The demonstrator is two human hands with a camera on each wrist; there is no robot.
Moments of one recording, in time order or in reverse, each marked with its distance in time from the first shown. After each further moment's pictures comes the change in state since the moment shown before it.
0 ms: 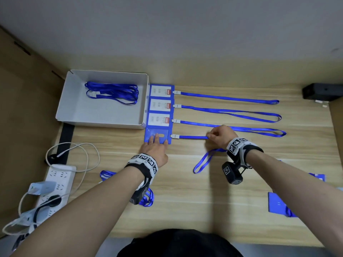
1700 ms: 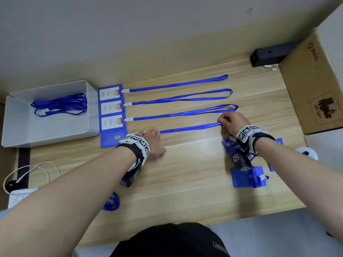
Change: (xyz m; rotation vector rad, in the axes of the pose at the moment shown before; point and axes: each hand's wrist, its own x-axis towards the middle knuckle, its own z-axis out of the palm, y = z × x) left_hand 0.019 0.146 -0.048 0.271 -0.214 0.156; right_hand -0.041 0.207 -0.061 0.067 0.218 0.065
